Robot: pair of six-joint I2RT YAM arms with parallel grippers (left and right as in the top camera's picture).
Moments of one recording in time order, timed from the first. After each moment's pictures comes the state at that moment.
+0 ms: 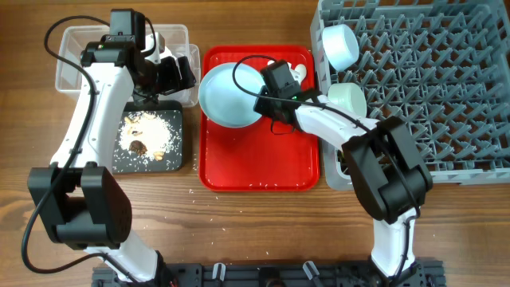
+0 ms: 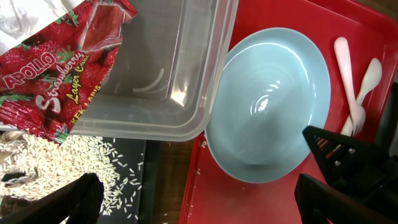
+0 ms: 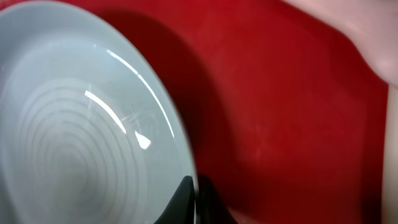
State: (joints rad) left arm -0.02 1.83 1.58 -0.99 0.23 -0.27; right arm 0.51 2.09 1.33 -0.28 -0.04 0.86
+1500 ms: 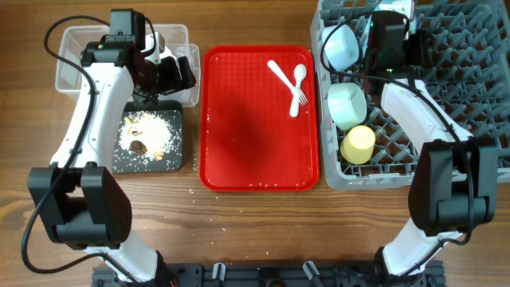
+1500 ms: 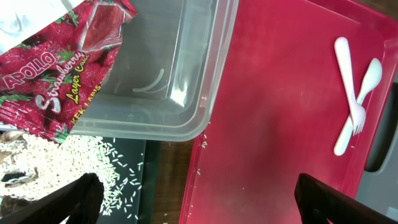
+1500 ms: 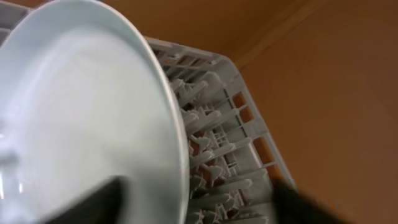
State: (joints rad) left arm -0.02 1.83 1.58 -0.99 0.23 -0.27; right arm 0.09 1.89 1.30 0.05 0.84 -0.34
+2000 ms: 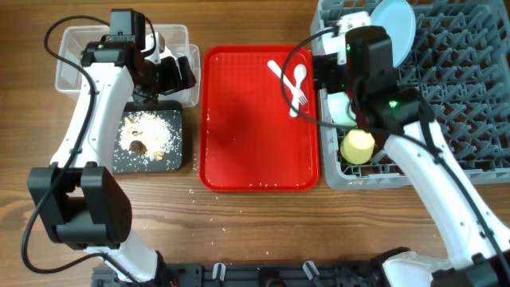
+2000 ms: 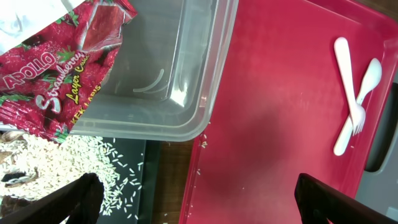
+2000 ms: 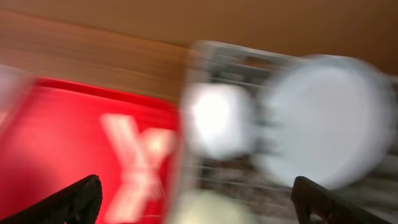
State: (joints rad) left arm -0.02 1.83 1.58 -0.99 0.23 -0.27; right arm 0.35 1.45 1.30 -0.49 0.16 0.06
